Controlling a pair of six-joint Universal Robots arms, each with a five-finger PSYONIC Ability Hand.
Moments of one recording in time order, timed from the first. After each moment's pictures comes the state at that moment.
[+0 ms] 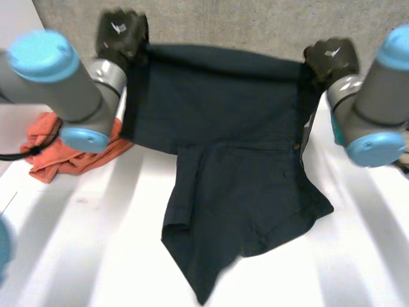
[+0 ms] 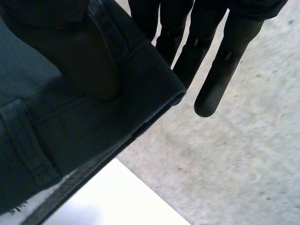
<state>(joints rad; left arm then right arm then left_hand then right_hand) 4.30 -2.38 -0.71 3.40 -1.53 3.38 1.91 -0.88 0.88 -0.09 1.59 2.77 1.15 1.20 1.19 1.20 1.00 1.09 1.18 1.19 1.20 0.98</state>
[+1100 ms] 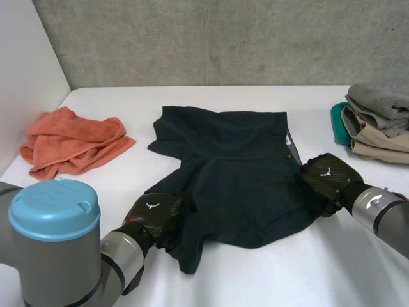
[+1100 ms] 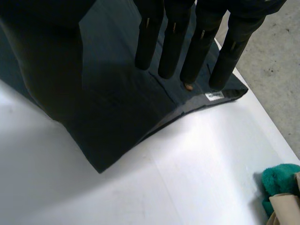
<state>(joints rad) 4.05 -1.86 -1.82 3.22 -1.58 3.02 1.65 -1.19 1.80 -0.14 1.08 2.29 0.49 0.48 0.48 0.48 0.31 0.61 0.61 0.61 0.61 0.43</state>
